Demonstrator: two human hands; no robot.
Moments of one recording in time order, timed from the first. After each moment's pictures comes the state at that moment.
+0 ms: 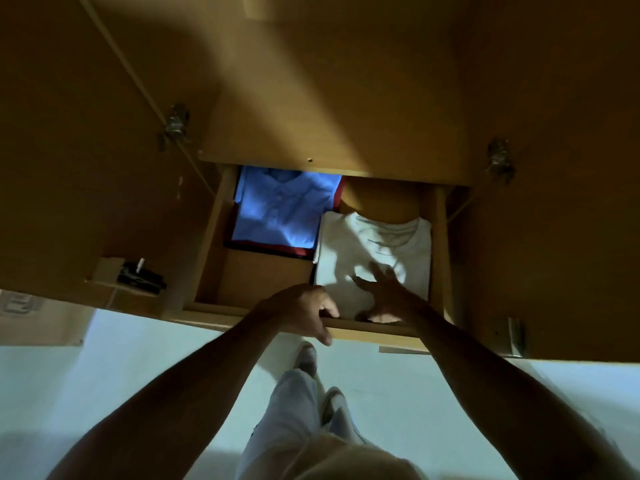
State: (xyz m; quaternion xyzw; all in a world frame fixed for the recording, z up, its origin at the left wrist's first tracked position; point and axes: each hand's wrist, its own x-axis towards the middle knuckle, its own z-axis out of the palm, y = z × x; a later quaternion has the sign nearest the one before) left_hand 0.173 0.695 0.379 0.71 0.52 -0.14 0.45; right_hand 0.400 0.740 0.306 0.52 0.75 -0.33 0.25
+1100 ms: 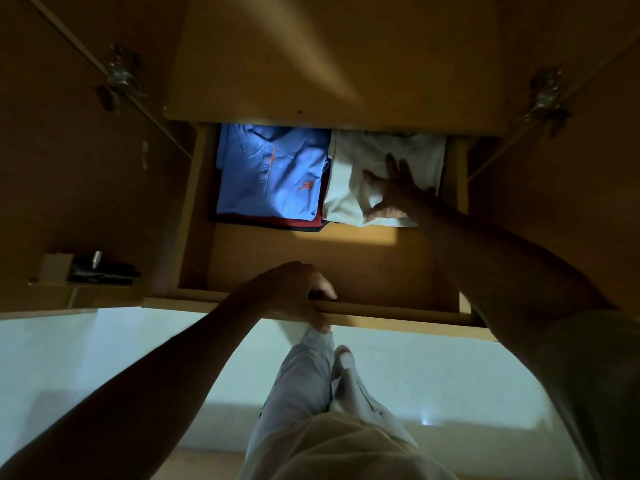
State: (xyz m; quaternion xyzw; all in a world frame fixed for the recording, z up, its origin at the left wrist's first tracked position) left_hand 0.169 0.706 0.360 0.72 0.50 -0.17 0.44; right_hand 0.403 0.881 0.297 0.61 0.70 -0.32 0.19
